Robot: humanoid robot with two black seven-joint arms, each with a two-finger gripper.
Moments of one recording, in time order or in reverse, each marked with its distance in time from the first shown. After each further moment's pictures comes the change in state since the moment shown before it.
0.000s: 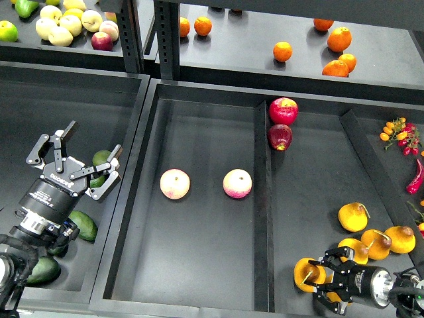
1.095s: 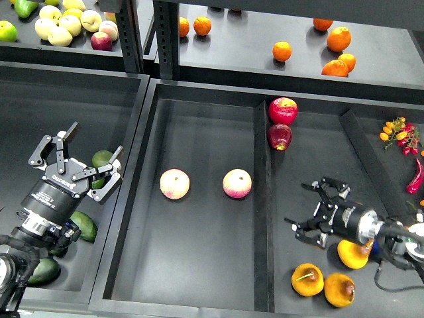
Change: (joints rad) left arm 0.003 0.000 0.009 0.000 0.000 0.000 0.000; right arm 0.230 0.224 0.249 0.062 0.136 -0.181 0.000
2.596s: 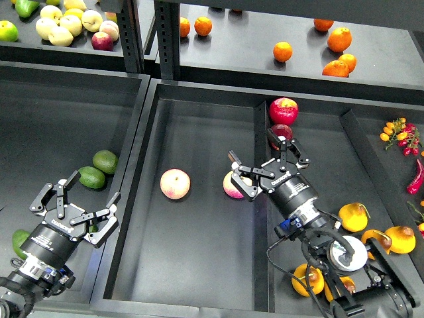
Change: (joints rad) left arm 0.063 0.000 0.021 0.036 0.014 0.000 0.000; right arm -0.181 0.437 0.322 0.007 -0.014 0.311 0.263
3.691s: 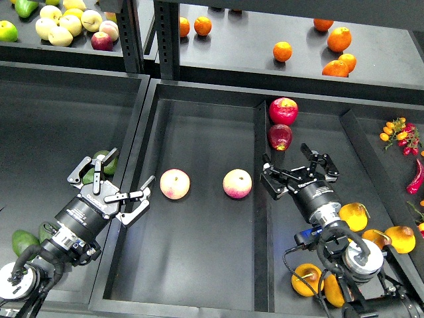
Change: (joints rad) left arm -0.082 0.000 0.119 0.060 0.062 0.000 -0.009; right arm -0.069 0.000 -0.015 0.008 0.050 -0.053 0.088
